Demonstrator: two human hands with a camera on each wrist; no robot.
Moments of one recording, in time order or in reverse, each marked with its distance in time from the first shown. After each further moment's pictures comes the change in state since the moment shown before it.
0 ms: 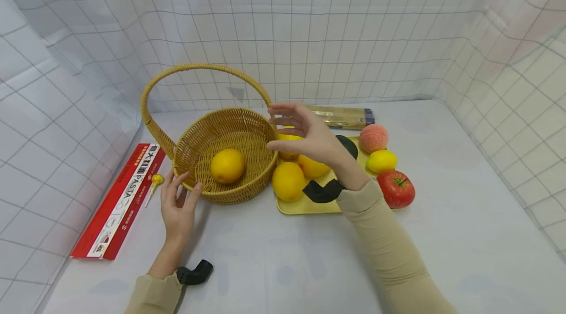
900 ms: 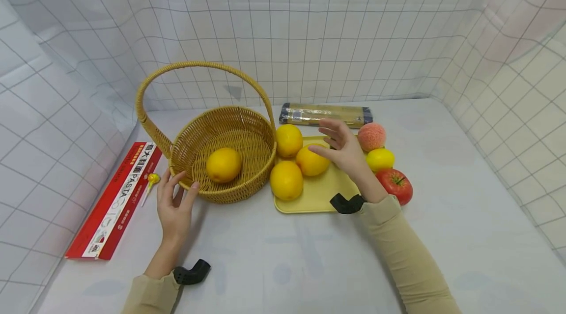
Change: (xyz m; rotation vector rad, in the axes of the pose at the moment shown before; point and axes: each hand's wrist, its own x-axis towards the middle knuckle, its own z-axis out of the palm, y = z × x) left_hand 0.000 0.000 0.001 0.022 -0.002 0.023; right_hand -0.051 0.069 -0.044 -0.026 0.357 0.139
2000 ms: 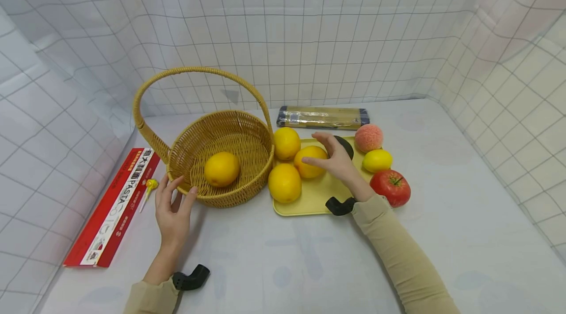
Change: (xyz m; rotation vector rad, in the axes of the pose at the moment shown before) left_hand -0.001 0.004 0.000 0.015 0.007 -0.028; right_hand 0.008 0.044 0.002 -0.140 -0.047 0.148
